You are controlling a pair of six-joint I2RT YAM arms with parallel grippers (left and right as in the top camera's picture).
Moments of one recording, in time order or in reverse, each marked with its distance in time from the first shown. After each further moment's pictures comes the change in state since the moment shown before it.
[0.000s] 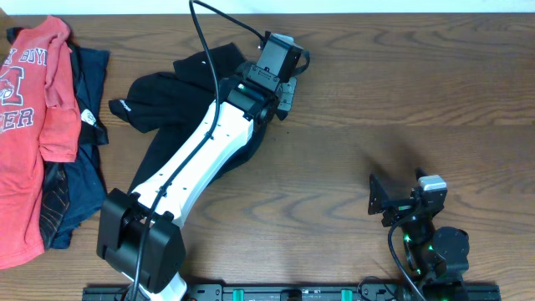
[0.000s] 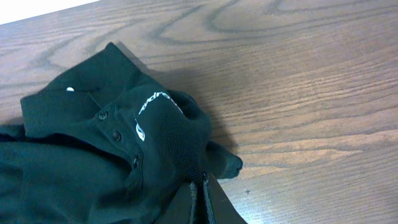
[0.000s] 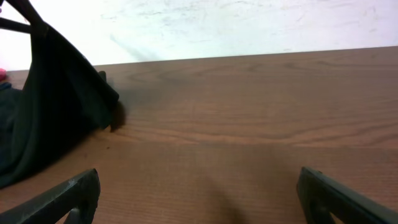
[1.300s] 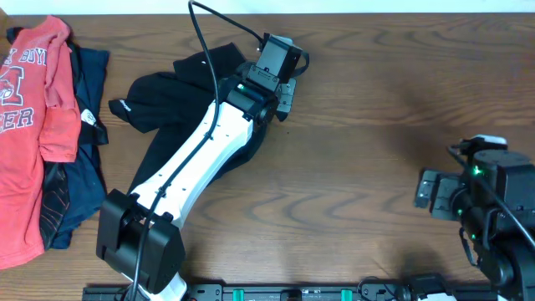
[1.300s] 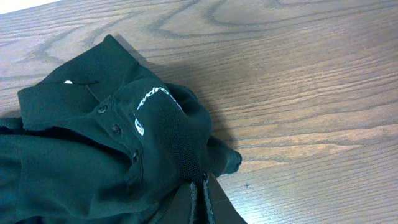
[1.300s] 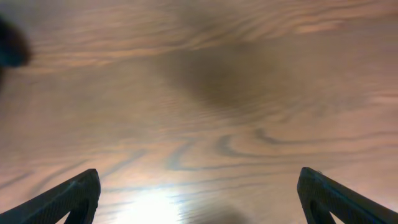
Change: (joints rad) left arm 0.000 -0.004 0.000 -0.023 0.007 -0.010; right arm 0.000 0.770 1.164 -1.126 0.332 0.088
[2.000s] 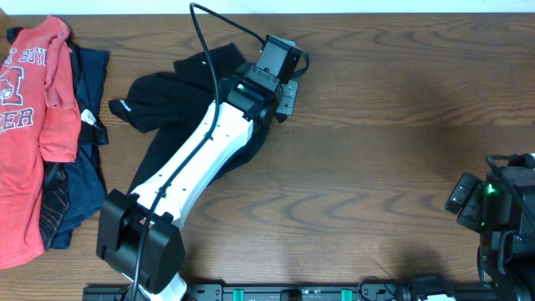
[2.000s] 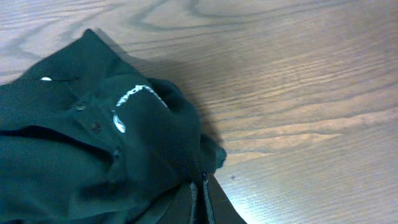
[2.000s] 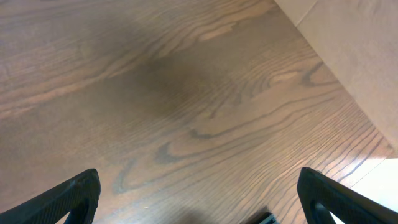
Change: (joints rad) left arm -0.004 0.003 0.000 -0.006 0.073 0.002; right arm 0.000 -0.038 0.069 -0.119 0.293 0.177
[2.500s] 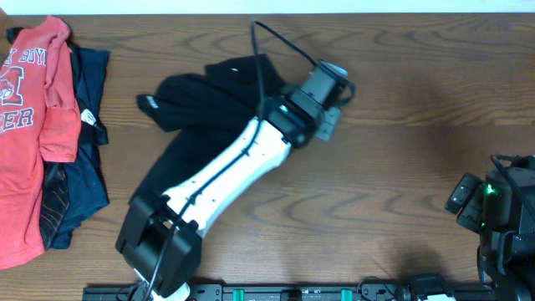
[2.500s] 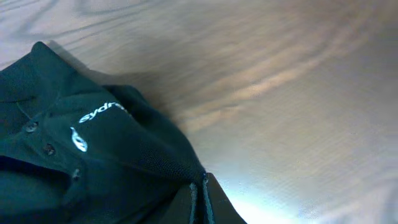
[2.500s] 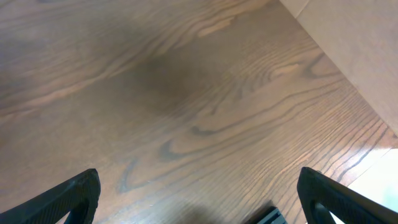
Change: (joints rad) left arm -0.208 0.044 0.000 0.048 0.043 0.031; right arm 0.000 0.000 0.000 -0.017 -0.002 0.041
